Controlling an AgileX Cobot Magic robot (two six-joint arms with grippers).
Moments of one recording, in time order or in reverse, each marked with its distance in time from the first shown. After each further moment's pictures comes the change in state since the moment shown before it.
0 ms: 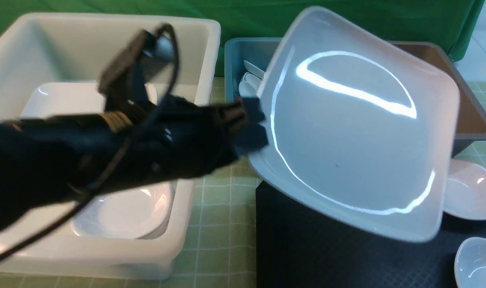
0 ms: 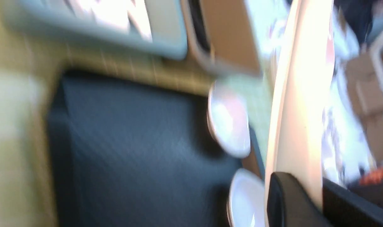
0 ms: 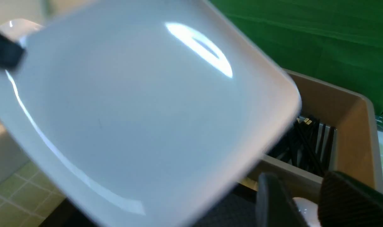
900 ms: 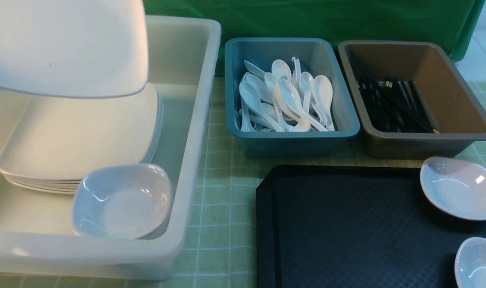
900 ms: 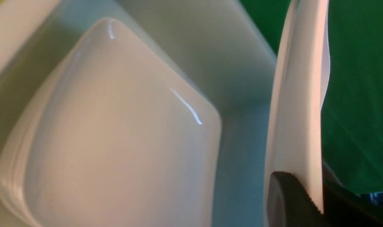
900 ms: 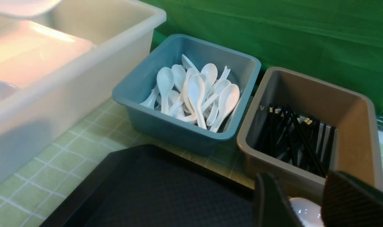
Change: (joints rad) right arm 0.000 0.000 0.000 0.000 0.000 0.001; left arm 1.338 0.329 -0.210 -0.752 0.687 0.996
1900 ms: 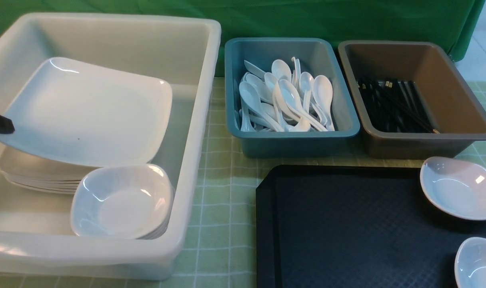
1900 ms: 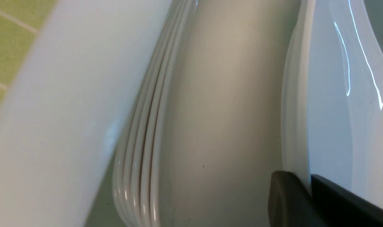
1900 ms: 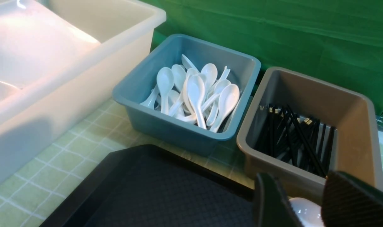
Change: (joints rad) right arm 0.000 0.000 0.000 0.000 0.000 0.000; left arm -0.094 0.278 -0.024 0.164 -0.130 0.175
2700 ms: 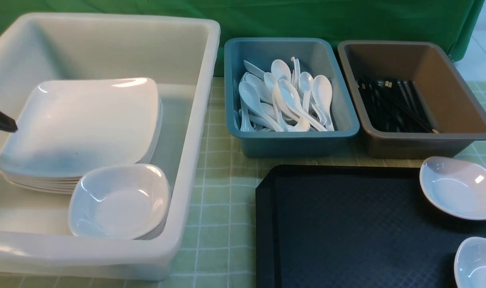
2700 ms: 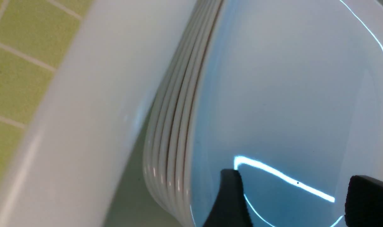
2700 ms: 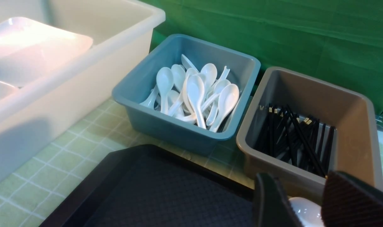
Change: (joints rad) right arm 0.000 0.000 0.000 0.000 0.000 0.000; left arm -0.018 -0.014 -0.068 0.215 0.009 -0.189
